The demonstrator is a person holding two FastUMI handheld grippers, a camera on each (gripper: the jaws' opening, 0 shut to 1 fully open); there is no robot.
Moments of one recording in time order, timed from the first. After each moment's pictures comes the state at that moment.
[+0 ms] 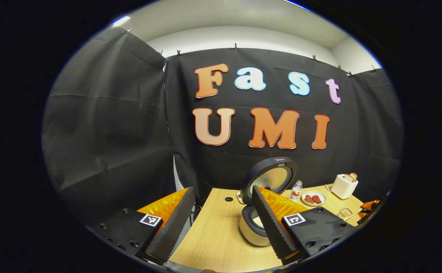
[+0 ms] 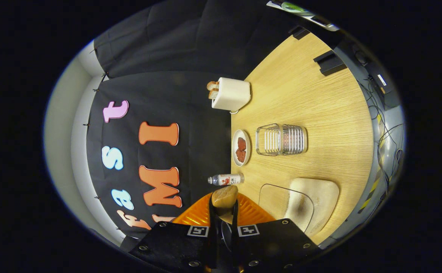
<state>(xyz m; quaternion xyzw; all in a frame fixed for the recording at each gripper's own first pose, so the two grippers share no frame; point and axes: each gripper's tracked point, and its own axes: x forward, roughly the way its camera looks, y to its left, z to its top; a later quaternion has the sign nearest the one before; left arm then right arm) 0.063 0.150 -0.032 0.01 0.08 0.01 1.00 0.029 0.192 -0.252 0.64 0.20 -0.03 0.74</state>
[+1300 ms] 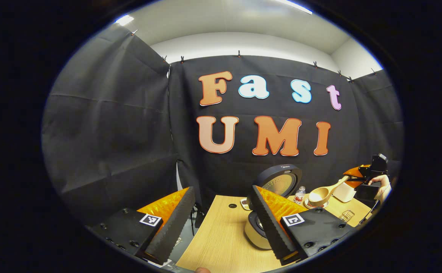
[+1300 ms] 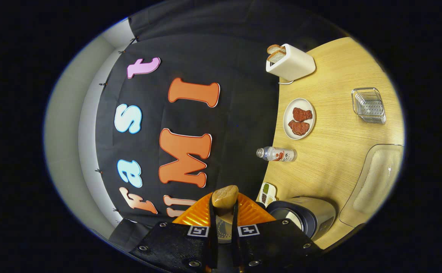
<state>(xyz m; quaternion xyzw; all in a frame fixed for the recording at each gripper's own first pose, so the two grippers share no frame) 0.056 0.183 -0.011 0.02 0.04 0.00 1.00 0.140 0.396 -0.131 0.58 0.23 0.08 0.78</state>
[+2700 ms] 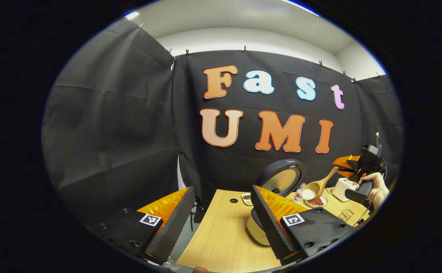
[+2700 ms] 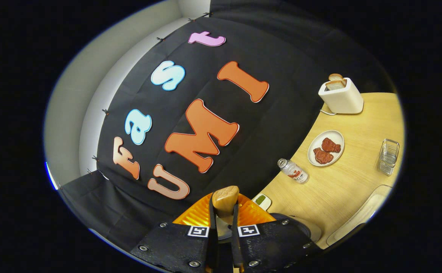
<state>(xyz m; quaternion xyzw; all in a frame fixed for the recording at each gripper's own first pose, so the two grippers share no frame) 0.061 0.206 -0.023 0.00 0.06 0.01 1.00 0.139 0.464 -0.082 0.39 0.17 0.15 0.89</state>
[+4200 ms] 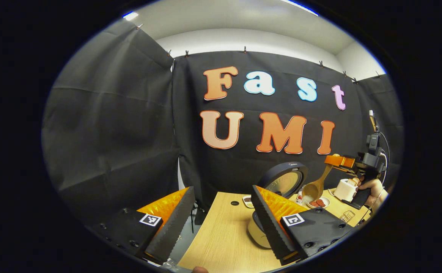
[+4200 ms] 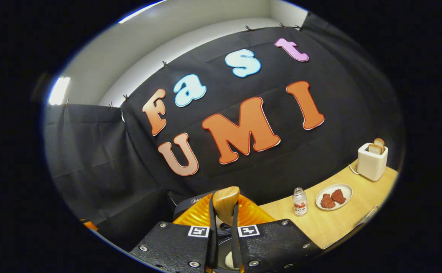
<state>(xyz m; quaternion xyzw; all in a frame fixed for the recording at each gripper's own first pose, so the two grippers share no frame) 0.073 0.210 -0.024 0.00 0.06 0.01 1.00 0.115 0.537 -0.047 0.13 0.08 0.27 0.95</state>
